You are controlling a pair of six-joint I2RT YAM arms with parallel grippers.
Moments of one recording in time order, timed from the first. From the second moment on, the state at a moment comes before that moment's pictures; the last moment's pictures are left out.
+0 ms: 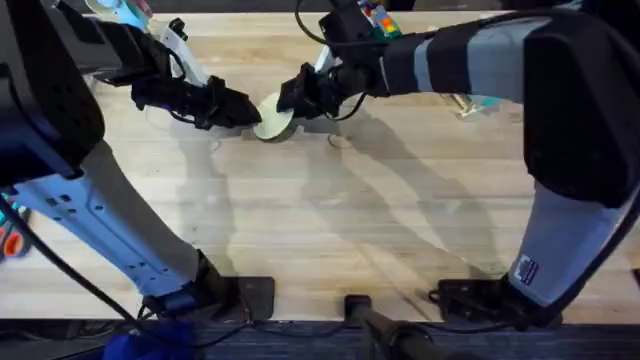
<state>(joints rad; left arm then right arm) 0.31 2.05 1.26 -0.83 0.84 0.18 0.59 2.12 1.41 -0.14 -0.54 0.87</state>
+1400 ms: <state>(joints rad) 0.28 2.07 1.83 -1.43 0.58 0.40 0.46 1.97 1.41 -0.20 -0.58 0.54</state>
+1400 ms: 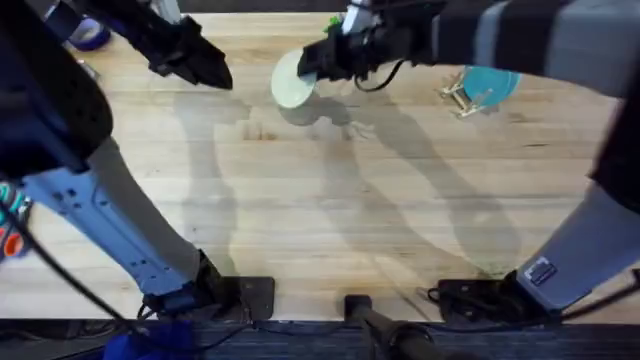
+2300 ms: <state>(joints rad) 0.24 1.42 1.84 -1.65 0.50 0.41 0.37 1.50 1.41 -0.70 -0.32 -0.10</state>
